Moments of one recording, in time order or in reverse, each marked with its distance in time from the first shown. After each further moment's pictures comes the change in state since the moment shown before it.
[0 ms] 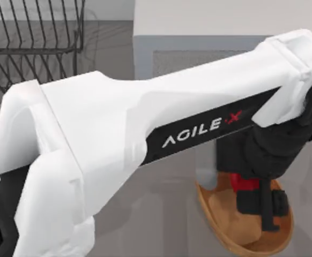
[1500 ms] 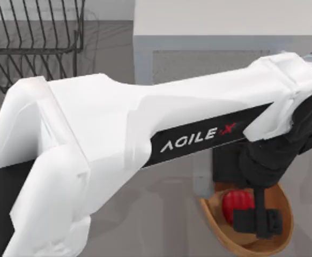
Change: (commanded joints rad) left arm 0.005 -0.026 -0.151 0.150 -0.002 0.004; right arm 0.000 0.000 0.000 0.000 0.000 0.000
